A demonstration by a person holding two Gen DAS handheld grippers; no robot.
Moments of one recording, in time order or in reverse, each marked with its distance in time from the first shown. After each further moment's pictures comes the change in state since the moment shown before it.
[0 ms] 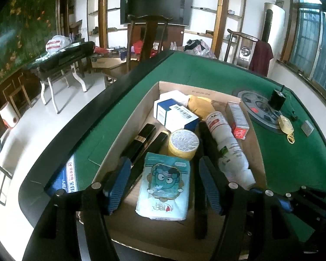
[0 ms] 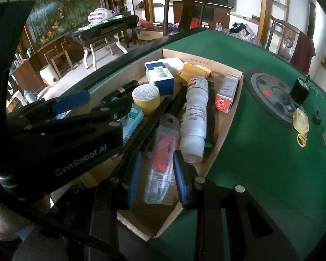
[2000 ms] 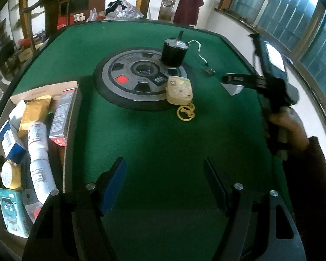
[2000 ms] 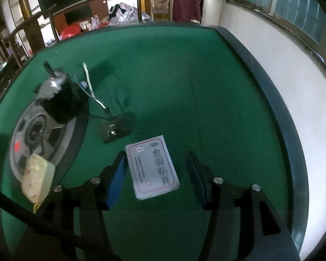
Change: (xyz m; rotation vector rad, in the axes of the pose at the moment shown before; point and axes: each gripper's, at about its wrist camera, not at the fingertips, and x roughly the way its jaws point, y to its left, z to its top) left arm 0.023 -0.232 0.033 0.245 0.316 -0.360; right arm -0.010 -0.429 0.012 0.500 0.081 -0.419
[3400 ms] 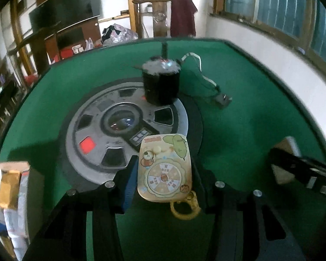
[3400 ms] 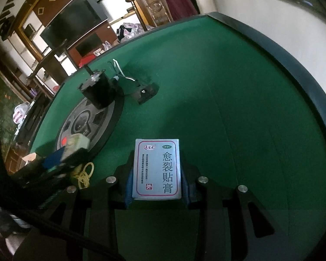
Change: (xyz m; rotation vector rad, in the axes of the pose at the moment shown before) left arm 0.098 -0.035 0.081 0.127 -0.145 0.140; right arm -0.051 -0.017 -0.084 0.233 -0.093 0.287
